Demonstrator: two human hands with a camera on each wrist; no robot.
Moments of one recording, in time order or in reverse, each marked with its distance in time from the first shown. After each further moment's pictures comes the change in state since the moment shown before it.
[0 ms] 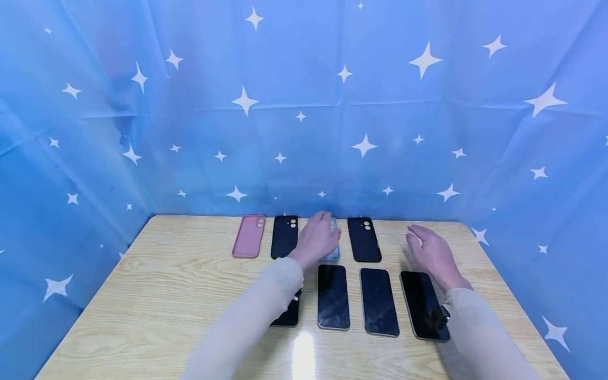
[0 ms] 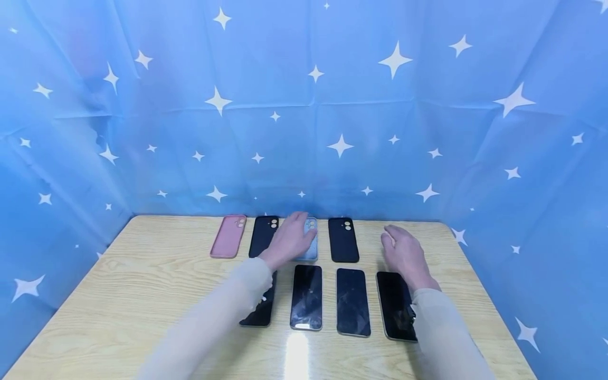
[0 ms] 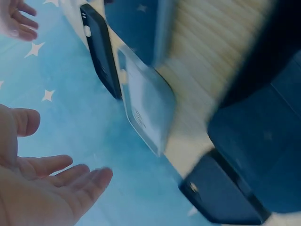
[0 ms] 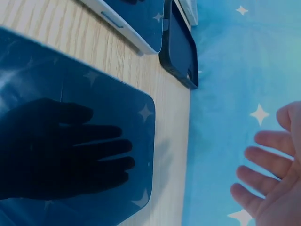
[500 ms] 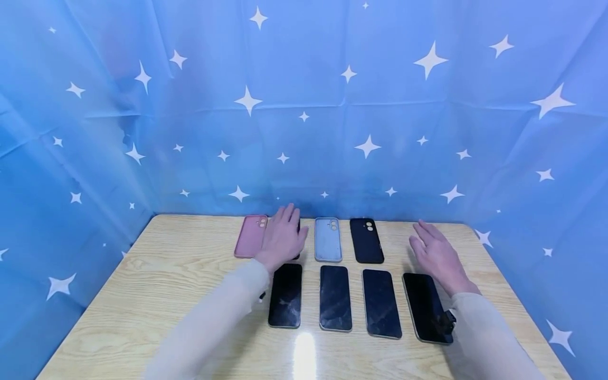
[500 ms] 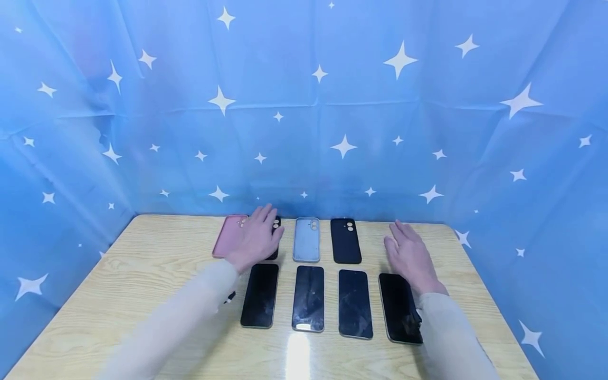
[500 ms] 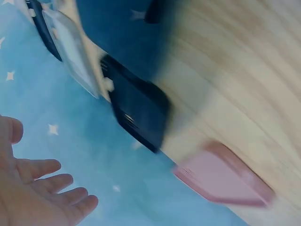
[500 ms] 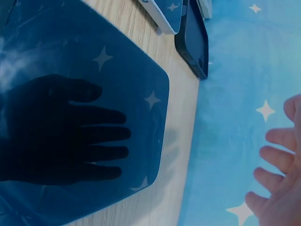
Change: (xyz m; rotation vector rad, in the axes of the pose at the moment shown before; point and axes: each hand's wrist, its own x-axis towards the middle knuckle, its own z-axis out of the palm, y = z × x) left_hand -0.019 -0.076 -0.029 0.237 0.098 0.025; right_hand -0.002 0.006 -0.001 -0.080 -0.021 -0.066
